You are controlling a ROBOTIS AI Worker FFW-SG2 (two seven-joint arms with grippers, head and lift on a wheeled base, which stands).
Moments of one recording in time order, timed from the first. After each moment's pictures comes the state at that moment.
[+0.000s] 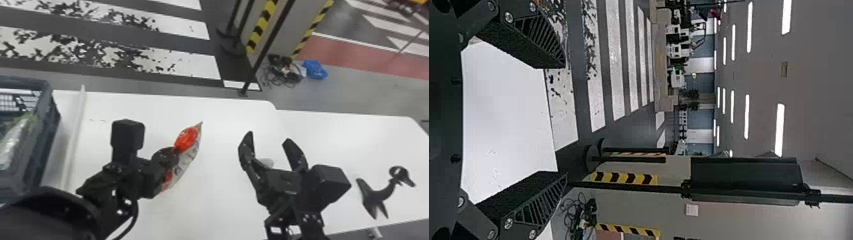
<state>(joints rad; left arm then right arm) 0.18 0.04 -0.46 -1.96 0.25 0.76 -0.07 0.81 -0.24 0.05 -2.38 -0.18 0.07 -0.42</state>
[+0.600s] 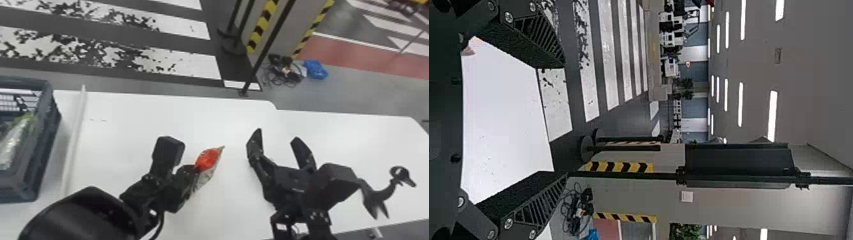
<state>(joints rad) 0.11 0.02 -0.62 -1.82 0.15 0.76 -0.07 0.81 -0.24 0.02 -2.37 -0.20 0.04 -0.43</state>
